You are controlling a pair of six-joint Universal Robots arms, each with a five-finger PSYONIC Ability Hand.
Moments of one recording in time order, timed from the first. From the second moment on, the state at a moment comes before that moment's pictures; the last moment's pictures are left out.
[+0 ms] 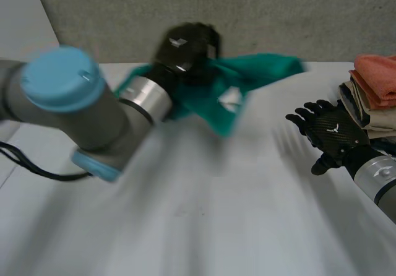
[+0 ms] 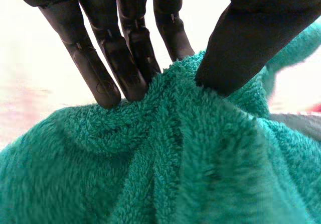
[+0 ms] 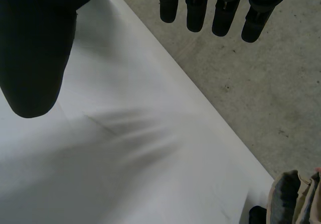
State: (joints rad) left arm 4.07 -2.10 -1.20 3.52 -1.35 3.01; right arm 1.59 -1.34 1.96 -0.42 1.01 2.53; left_hand 1.12 1.19 1.19 1.20 0.94; right_hand 0.23 0.22 0.22 0.22 0.05
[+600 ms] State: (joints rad) left arm 4.29 -2.06 -1.39 3.43 -1.34 3.32; right arm 1.55 -1.40 1.88 -0.22 1.08 2.66; left_hand 0.19 0.21 0.21 0.20 0.05; right_hand 0.23 0.22 0.22 0.22 0.05
